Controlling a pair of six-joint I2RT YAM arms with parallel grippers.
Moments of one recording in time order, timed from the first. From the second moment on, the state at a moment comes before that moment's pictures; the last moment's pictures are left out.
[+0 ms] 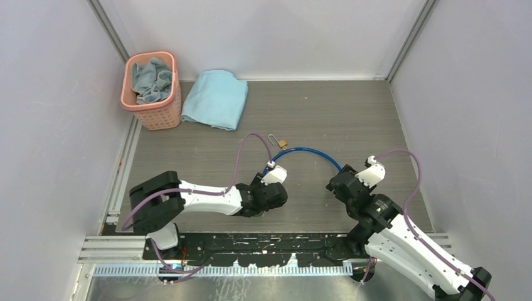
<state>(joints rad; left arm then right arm) -1.24 1.68 0.89 -0.26 -0.62 -0.48 0.71 0.55 0.51 -0.86 0.65 1.14</state>
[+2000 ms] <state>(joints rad) -0.62 0.86 0.39 -0.04 -0.97 -0.06 0.64 1.03 0.71 -0.27 0.98 0.43</state>
